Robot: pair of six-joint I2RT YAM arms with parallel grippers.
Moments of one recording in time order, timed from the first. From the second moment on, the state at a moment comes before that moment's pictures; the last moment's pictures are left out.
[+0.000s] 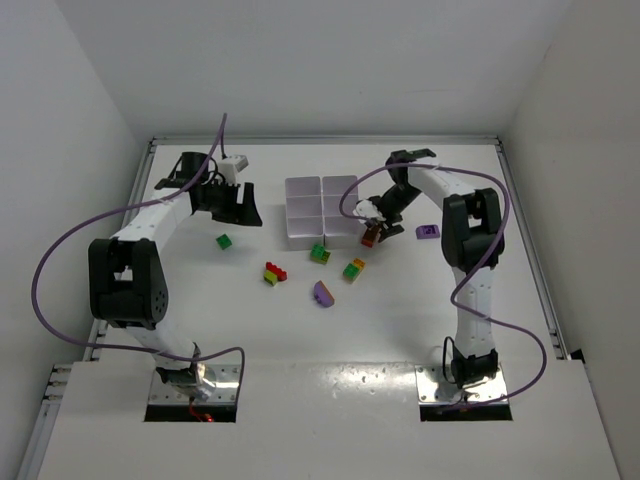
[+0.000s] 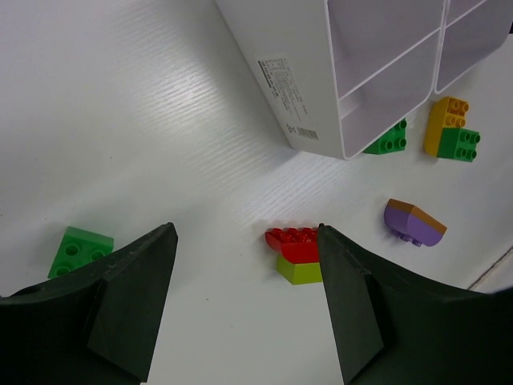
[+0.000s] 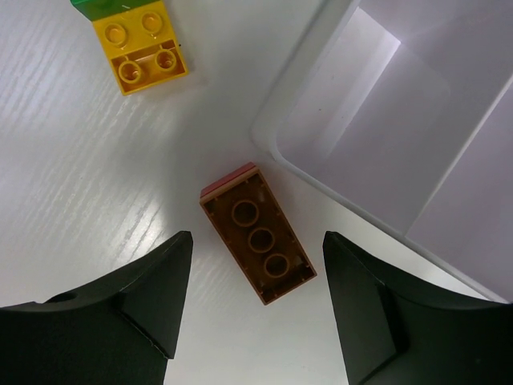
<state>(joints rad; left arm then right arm) -0.02 1.66 1.24 -0.55 0.57 0.11 0.23 2.24 1.76 -1.18 -0.63 -2.04</state>
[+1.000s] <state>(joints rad) 0.00 1.36 0.93 -0.44 0.64 0.05 0.17 1.94 1.54 -1.27 -0.70 -1.94</state>
